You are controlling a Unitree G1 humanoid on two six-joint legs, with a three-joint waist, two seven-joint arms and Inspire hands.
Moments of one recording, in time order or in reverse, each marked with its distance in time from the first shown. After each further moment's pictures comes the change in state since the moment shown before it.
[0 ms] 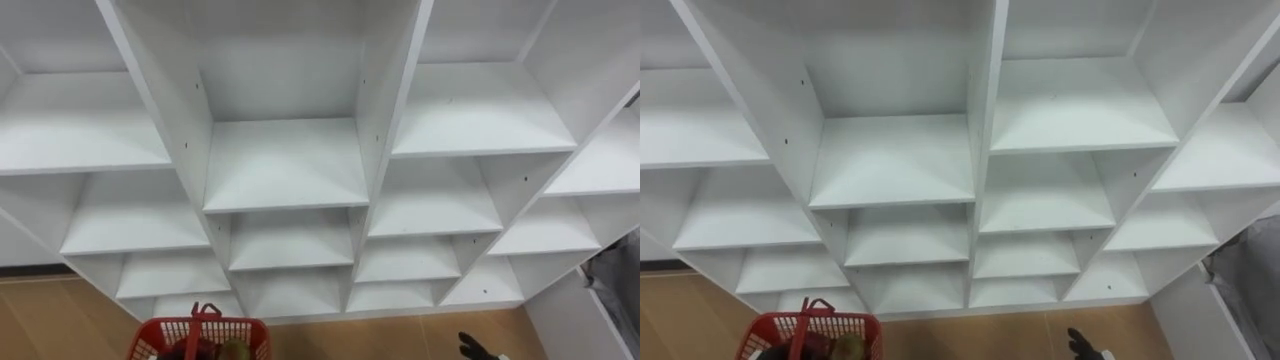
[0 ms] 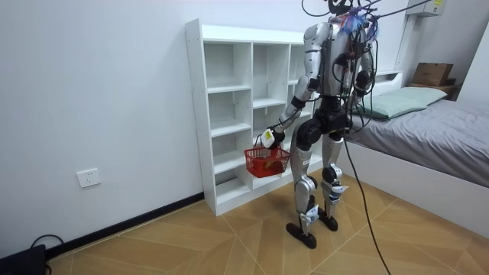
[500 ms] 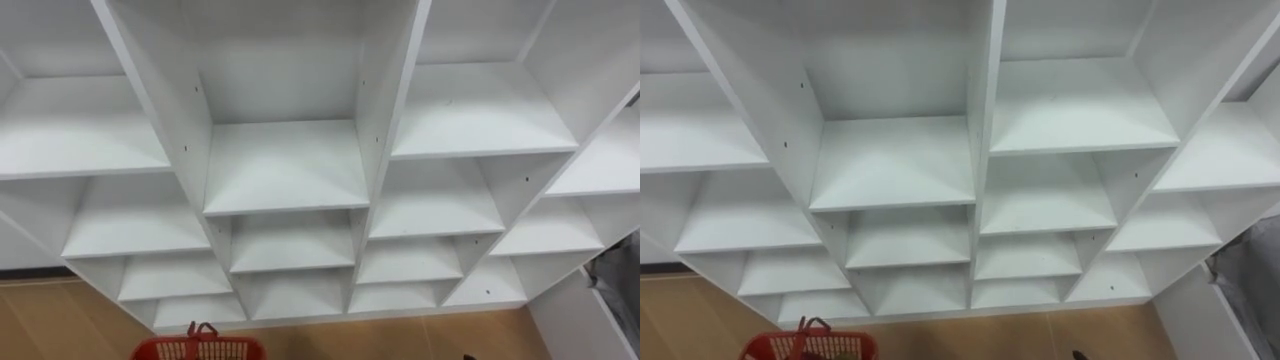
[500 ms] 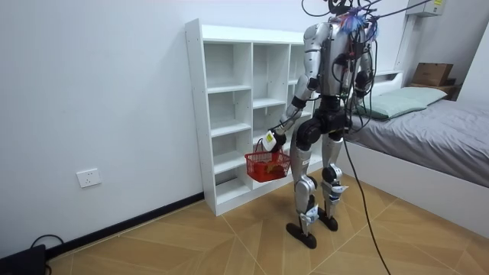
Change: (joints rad) left arm 0.000 -0.008 0.014 0.063 0.000 0.010 -0.001; right arm -0.006 0.020 -0.037 0.088 0.001 0.008 -0.002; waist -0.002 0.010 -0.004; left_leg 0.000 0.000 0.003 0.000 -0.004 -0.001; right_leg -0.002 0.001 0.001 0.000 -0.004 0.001
